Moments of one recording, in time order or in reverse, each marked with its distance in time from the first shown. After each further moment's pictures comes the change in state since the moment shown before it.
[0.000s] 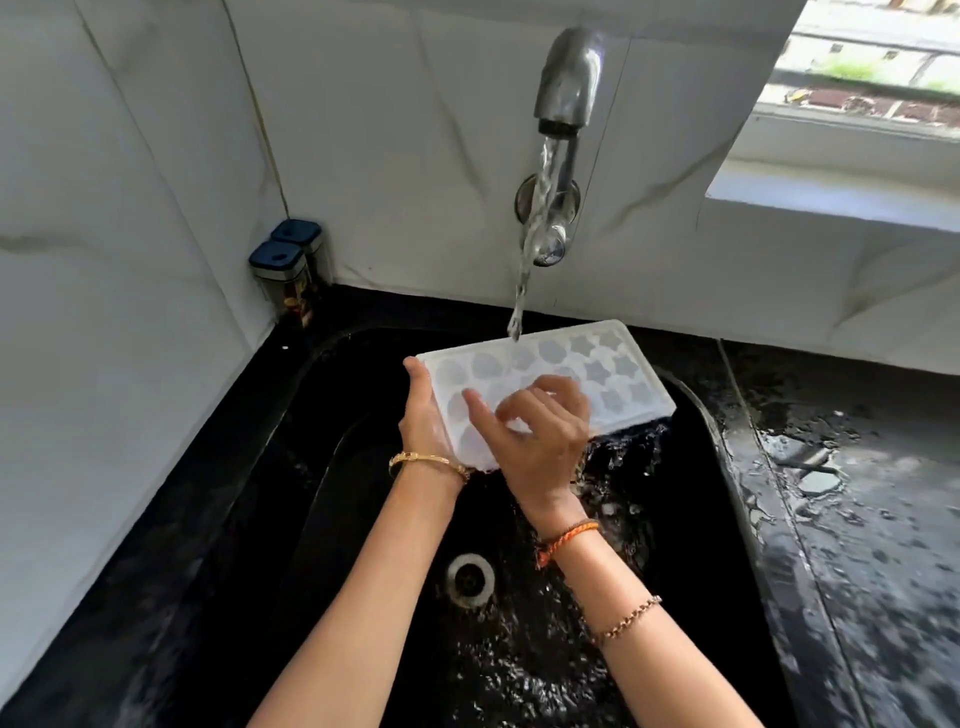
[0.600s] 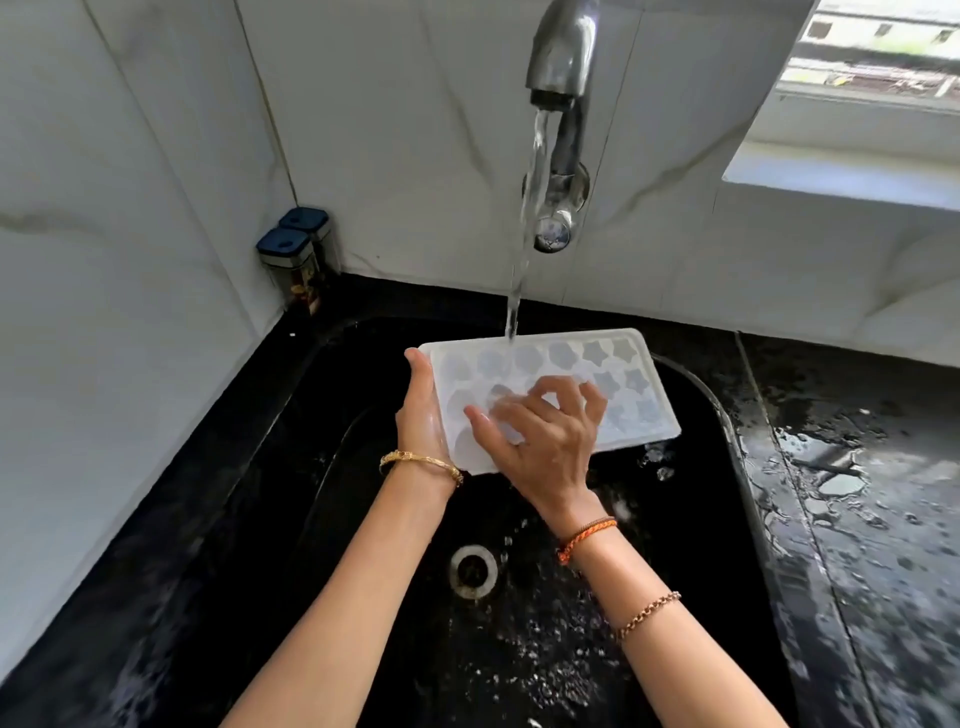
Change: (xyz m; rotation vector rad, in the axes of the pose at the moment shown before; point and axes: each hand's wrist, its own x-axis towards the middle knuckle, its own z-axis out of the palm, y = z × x) left_hand 0.005 -0.008 -0.011 0.106 0.025 0.119; right_hand -0.014 0.022 -0.002 -0.177 -0.014 -0.179
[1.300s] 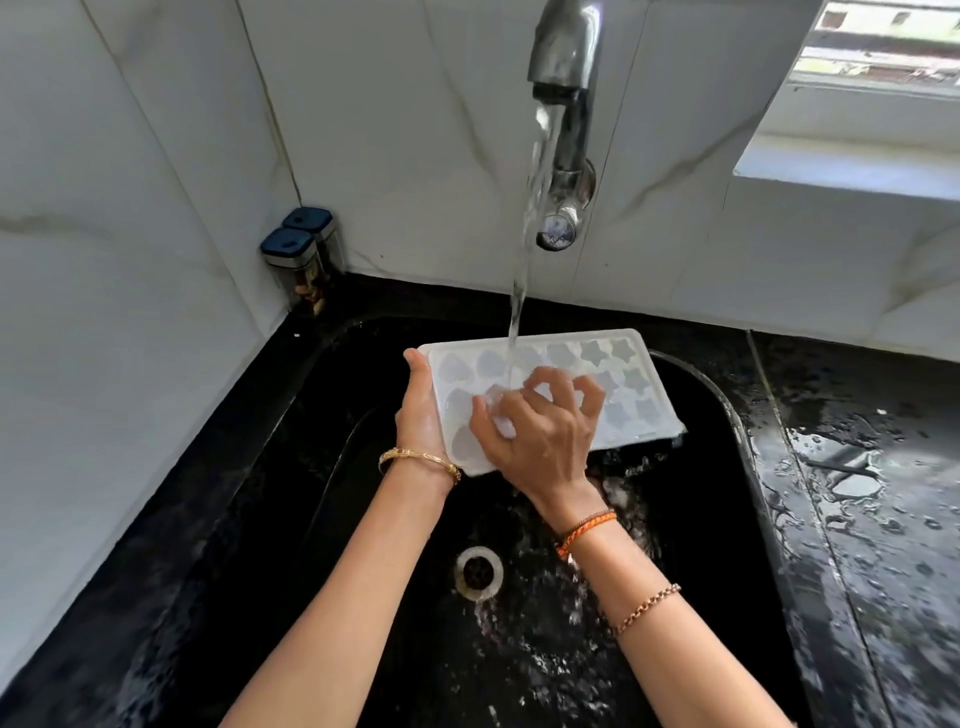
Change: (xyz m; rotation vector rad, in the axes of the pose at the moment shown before) left_hand 0.004 0.001 0.001 -0.154 -0.081 -0.028; right_hand 0.004 0.000 0.006 -0.066 -0.033 -0.020
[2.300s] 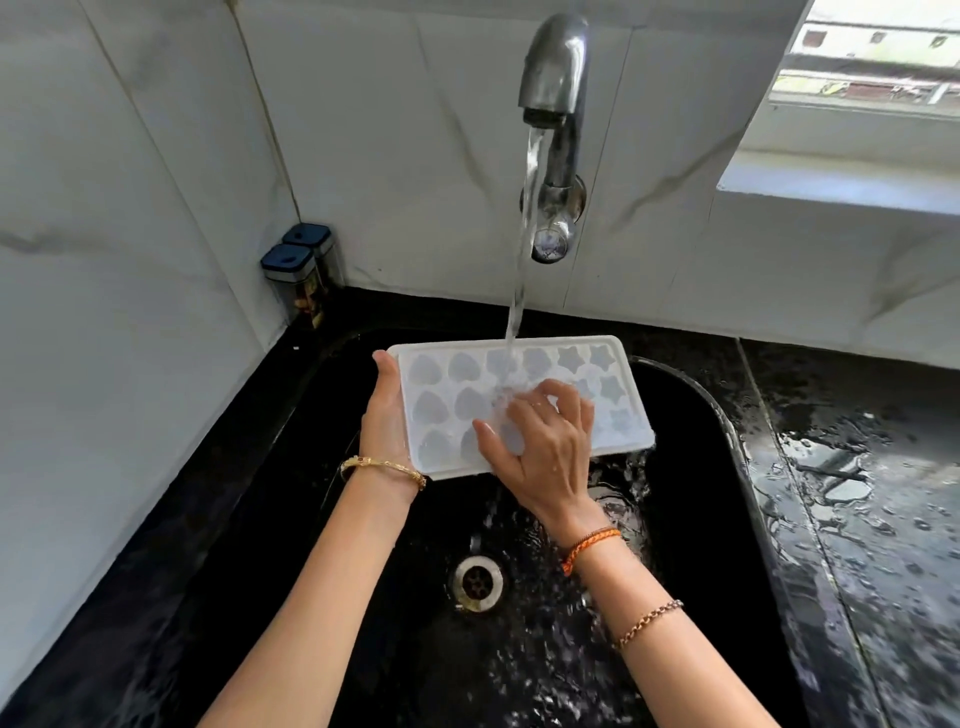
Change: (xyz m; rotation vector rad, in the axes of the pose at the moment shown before) left_hand -0.005 0.020 -0.021 0.067 -0.040 0.054; right_hand -0.008 0.004 -0.004 0.133 -0.134 0.059
